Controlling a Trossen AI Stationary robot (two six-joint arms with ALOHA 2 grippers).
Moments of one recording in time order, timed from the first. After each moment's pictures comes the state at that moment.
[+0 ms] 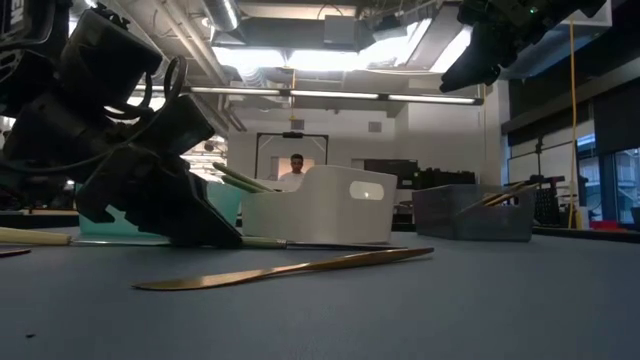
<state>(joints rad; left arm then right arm) -0.33 1.84 0.38 0.84 -0.39 -0.30 -0.30 0.92 0.85 -0.53 -0.05 -0.04</state>
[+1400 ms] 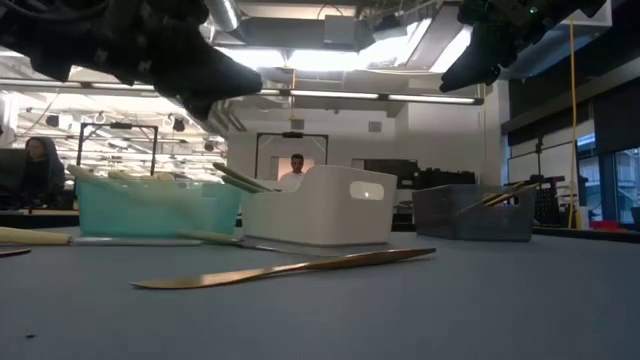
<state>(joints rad) -0.24 1.31 0.38 0.73 -0.28 -0.16 -0.30 0.92 0.85 -0.53 -0.05 -0.04</state>
